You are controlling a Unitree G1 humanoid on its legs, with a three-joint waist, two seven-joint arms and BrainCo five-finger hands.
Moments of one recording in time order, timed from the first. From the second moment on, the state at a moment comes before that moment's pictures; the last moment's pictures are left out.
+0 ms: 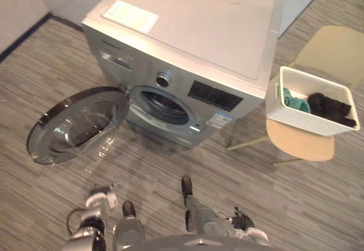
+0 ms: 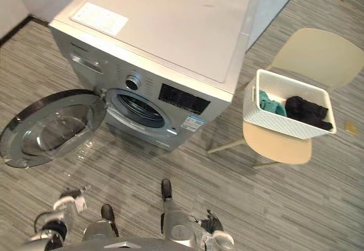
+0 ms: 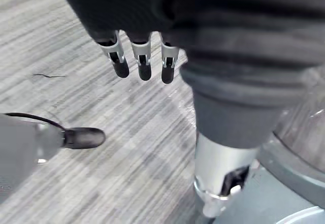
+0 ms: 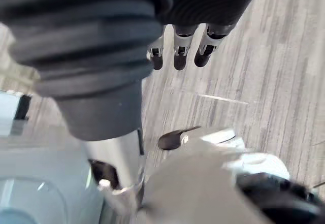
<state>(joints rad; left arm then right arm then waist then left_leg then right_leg) -0.08 0.12 0.21 1.02 -0.16 0.11 0.28 0.16 -0.09 -0.24 0.89 0.11 0.07 0.00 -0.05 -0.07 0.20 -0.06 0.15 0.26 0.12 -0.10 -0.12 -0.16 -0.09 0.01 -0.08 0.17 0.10</state>
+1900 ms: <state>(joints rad) 0.04 0.06 0.29 1.08 0.10 0.11 0.10 0.07 -0.09 -0.49 1.07 0.07 0.11 -0.07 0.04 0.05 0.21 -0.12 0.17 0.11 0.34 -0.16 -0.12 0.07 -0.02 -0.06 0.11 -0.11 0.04</state>
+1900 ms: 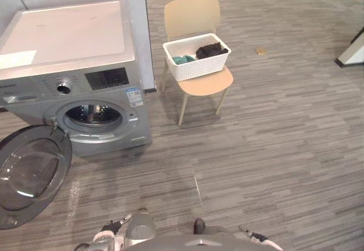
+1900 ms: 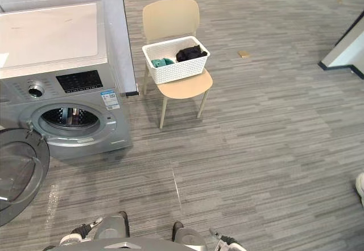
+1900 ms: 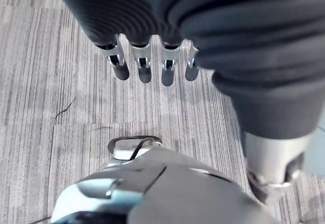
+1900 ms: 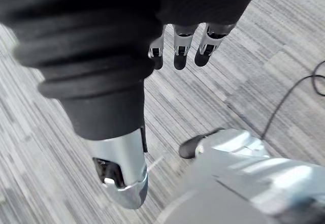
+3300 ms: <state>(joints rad) 0.05 -0.05 0.32 0.99 0.11 0.11 0.11 0.08 -0.06 -0.50 0.96 0.08 0.11 -0.08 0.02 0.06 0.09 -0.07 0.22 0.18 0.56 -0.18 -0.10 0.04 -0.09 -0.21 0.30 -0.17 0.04</state>
